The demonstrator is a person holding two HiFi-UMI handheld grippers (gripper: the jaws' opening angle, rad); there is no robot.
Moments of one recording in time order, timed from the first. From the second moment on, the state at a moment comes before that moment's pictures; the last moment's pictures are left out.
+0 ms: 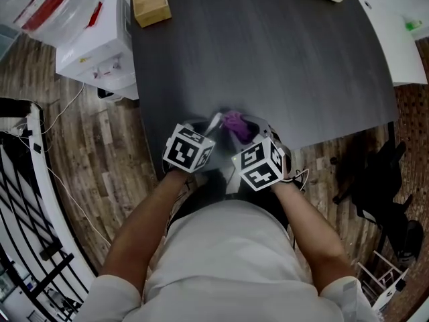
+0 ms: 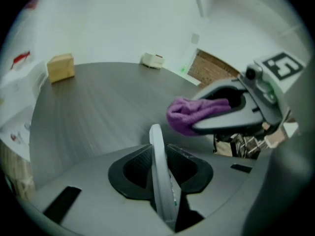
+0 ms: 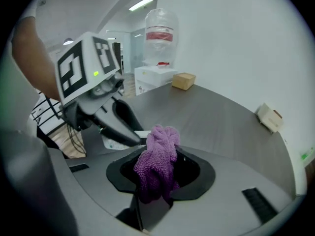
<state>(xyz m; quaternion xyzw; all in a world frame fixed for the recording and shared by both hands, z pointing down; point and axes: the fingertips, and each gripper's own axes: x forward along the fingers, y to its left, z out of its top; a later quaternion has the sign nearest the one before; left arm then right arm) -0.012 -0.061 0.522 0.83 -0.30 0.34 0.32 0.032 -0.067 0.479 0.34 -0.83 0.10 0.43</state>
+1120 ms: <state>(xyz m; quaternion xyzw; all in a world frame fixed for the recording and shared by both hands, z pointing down) -0.024 -0.013 0.541 0.85 -0.33 0.40 0.08 0.014 -0.055 0.469 0.33 -0.81 -0.08 0.49</state>
